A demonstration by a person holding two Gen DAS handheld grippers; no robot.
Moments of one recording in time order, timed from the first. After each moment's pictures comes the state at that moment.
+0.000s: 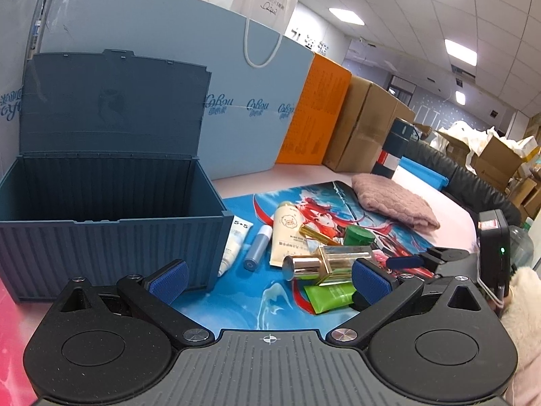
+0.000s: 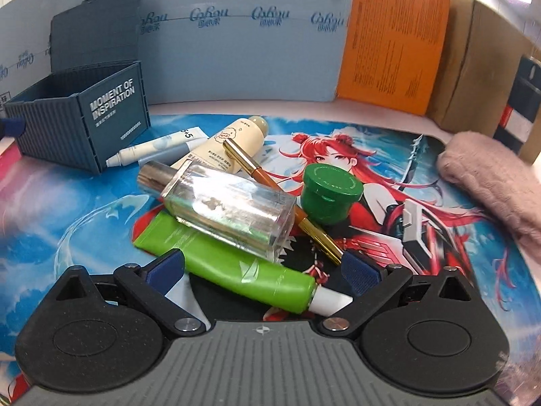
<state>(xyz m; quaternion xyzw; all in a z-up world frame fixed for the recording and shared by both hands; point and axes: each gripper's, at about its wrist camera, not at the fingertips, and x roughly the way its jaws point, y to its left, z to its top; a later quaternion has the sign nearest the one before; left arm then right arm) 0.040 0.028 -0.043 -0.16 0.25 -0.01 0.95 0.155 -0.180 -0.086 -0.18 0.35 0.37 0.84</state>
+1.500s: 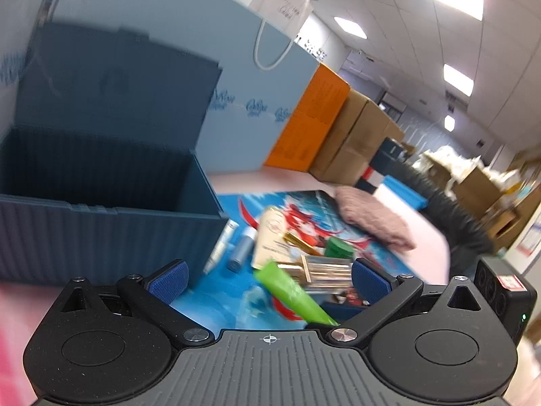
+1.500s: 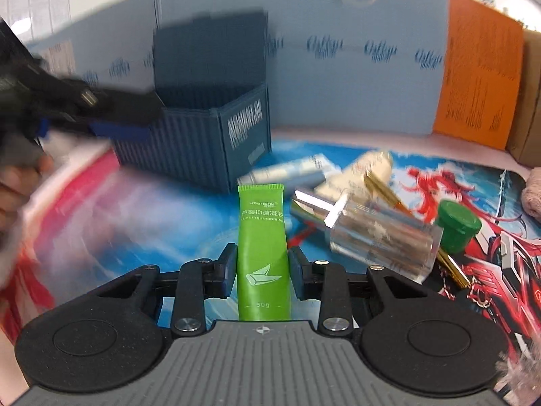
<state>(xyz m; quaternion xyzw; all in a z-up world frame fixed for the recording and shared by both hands) 0.043 0.051 -0.049 -0.25 0.25 -0.06 0.93 0.085 -0.154 -0.068 -0.11 0.30 0.49 0.81</state>
